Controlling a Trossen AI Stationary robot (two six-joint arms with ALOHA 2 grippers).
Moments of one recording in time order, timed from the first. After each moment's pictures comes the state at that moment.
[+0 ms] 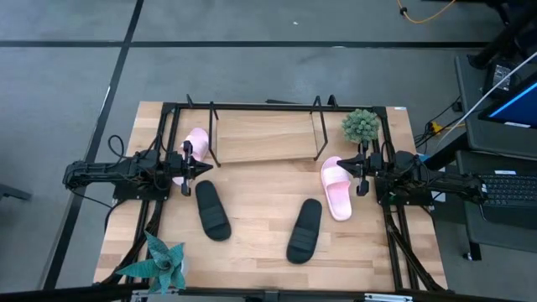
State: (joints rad) left arm 0.05 0.00 0.01 0.02 -0.06 0.03; right arm -0.13 0.00 0.01 0.07 0.00 -0.03
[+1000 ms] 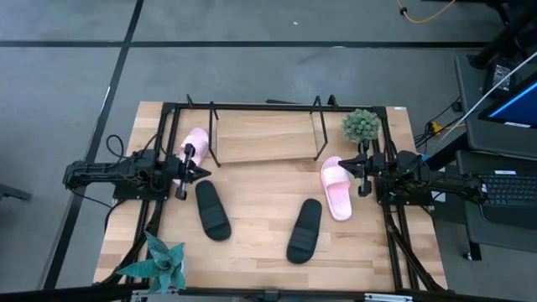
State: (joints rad) left arm 0.05 0.00 0.01 0.11 0.07 0.04; right arm -0.13 0.00 0.01 0.15 -0.07 -0.01
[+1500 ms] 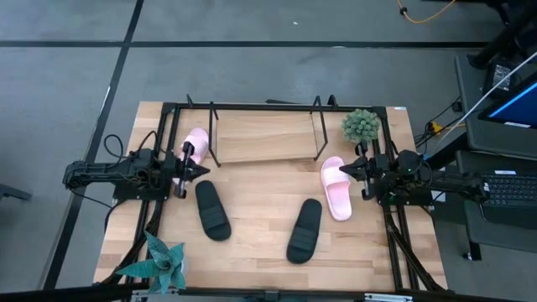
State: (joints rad) left arm 0.05 0.00 0.01 0.15 0.04 0.00; right arm -0.13 0.06 0.02 0.22 -0.15 0.02
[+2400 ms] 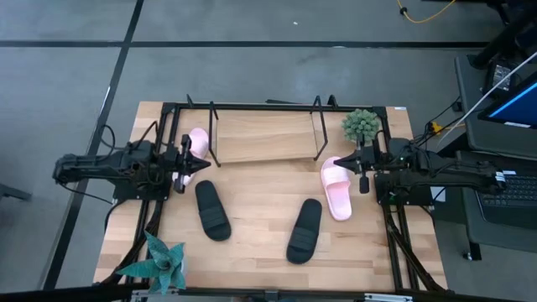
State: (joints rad) left arm 0.05 0.24 0.28 -0.03 0.02 -0.02; right arm -0.13 0.41 0.39 -0.19 -0.08 -0.06
